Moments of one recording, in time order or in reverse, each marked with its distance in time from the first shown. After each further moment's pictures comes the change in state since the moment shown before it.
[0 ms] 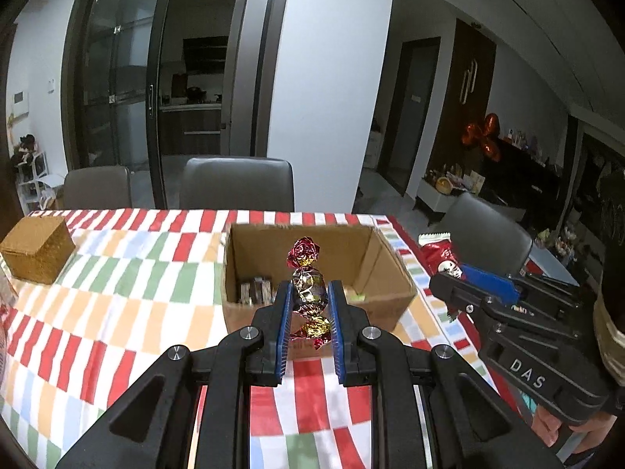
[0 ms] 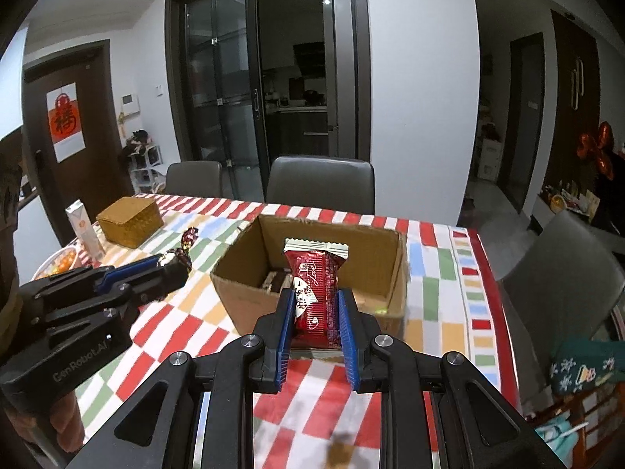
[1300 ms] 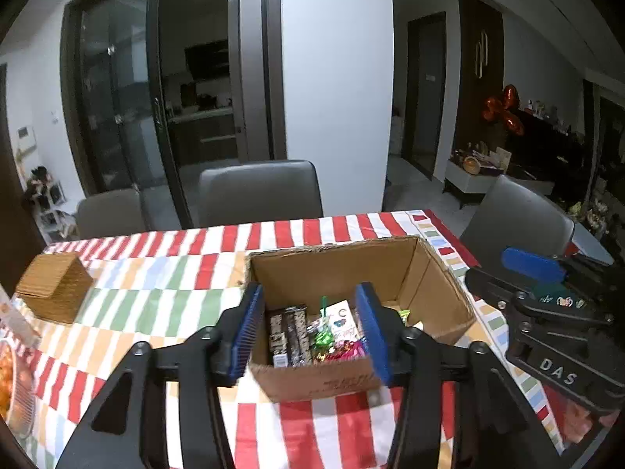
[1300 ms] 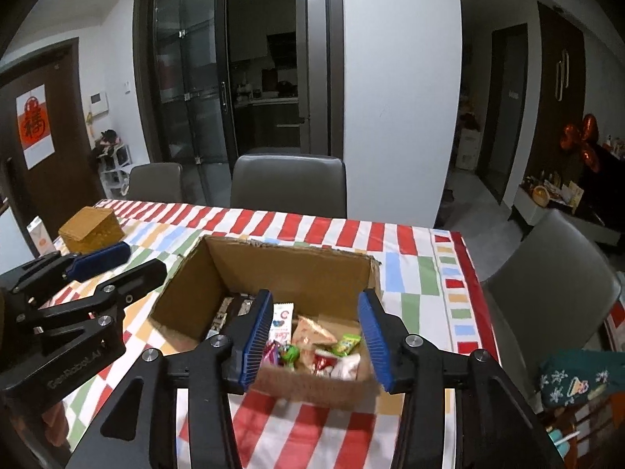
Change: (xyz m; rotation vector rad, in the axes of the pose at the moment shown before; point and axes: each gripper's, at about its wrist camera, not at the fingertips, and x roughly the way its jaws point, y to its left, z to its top) left arm 0.051 -0.008 0.020 0.111 0.026 0.139; right arm 0.051 -0.027 0.030 0.037 0.033 -0.097
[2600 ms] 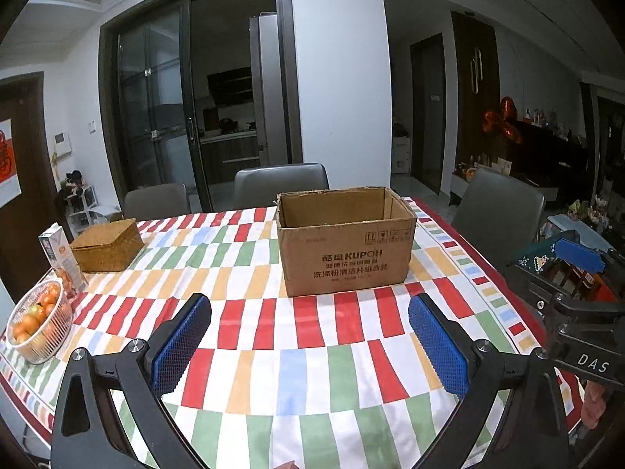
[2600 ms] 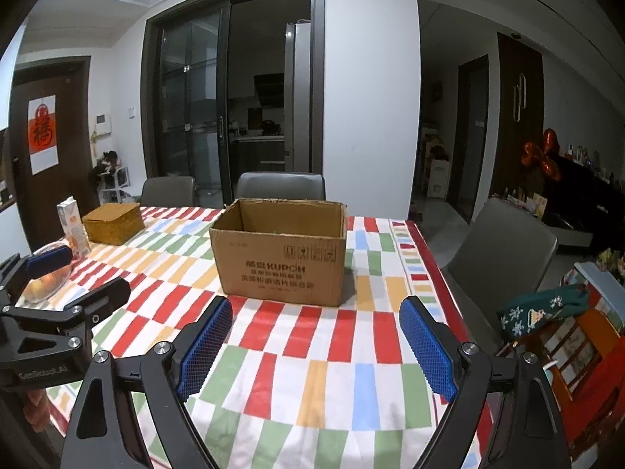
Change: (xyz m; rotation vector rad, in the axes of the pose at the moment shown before) left arm -0.184 -0.020 -0.150 -0.003 -0.105 0.062; right arm -0.188 0.030 -0.158 0.015 -0.161 -0.084
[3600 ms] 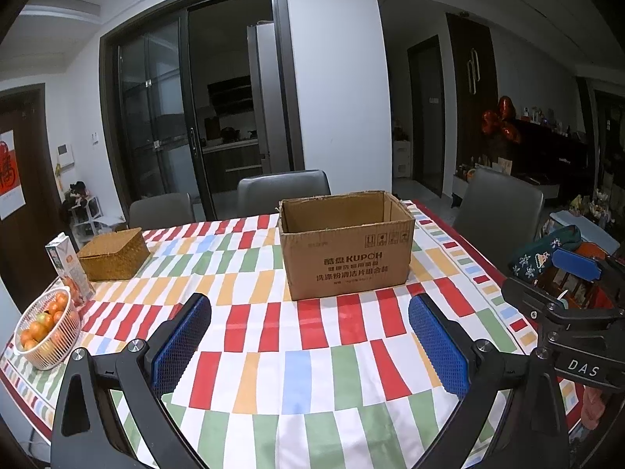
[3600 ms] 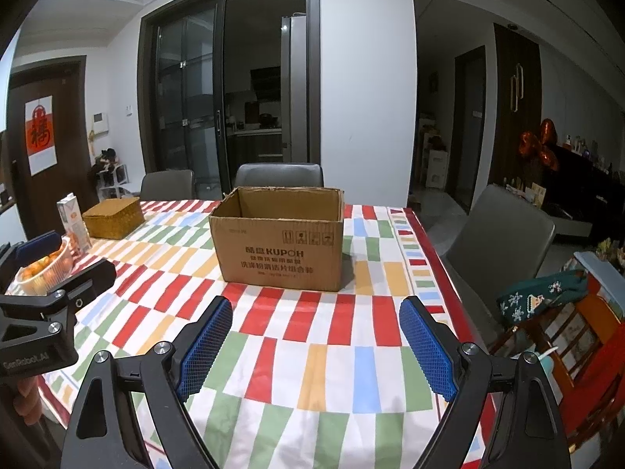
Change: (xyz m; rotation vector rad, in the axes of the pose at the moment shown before) left arm -0.013 -0.005 0.000 0.025 -0.020 0.017; right arm -0.004 -0.003 -0.011 0.015 0.026 -0.002
